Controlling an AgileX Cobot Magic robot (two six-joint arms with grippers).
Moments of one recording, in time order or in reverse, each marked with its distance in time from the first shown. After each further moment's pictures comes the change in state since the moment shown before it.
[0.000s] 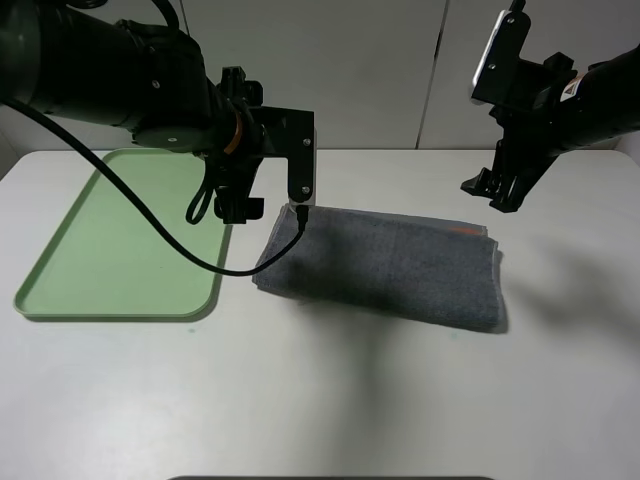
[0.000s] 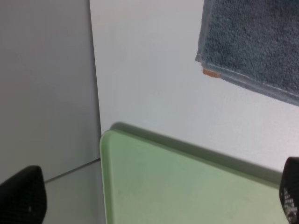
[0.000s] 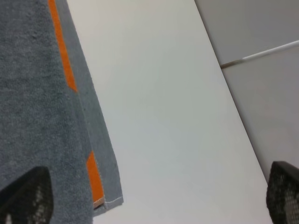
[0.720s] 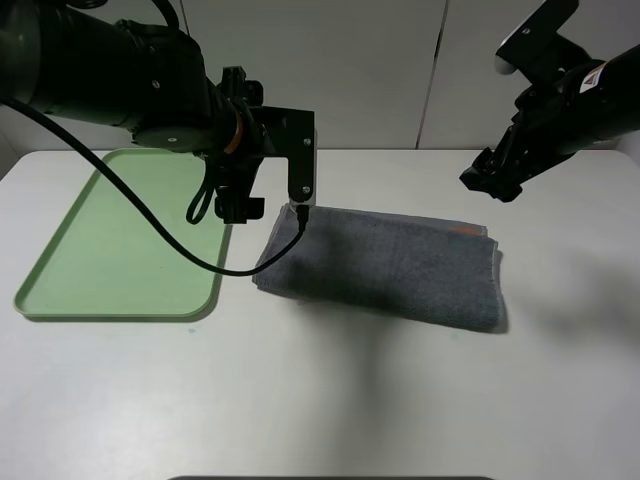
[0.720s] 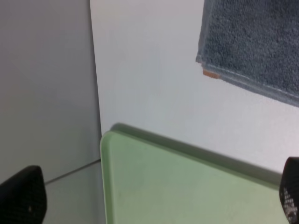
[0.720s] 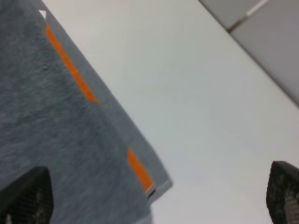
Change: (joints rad) left arm 0.000 0.000 0.000 0.000 -0.007 0.000; right arm 0.000 -0.084 0.000 -0.014 0.125 0.404
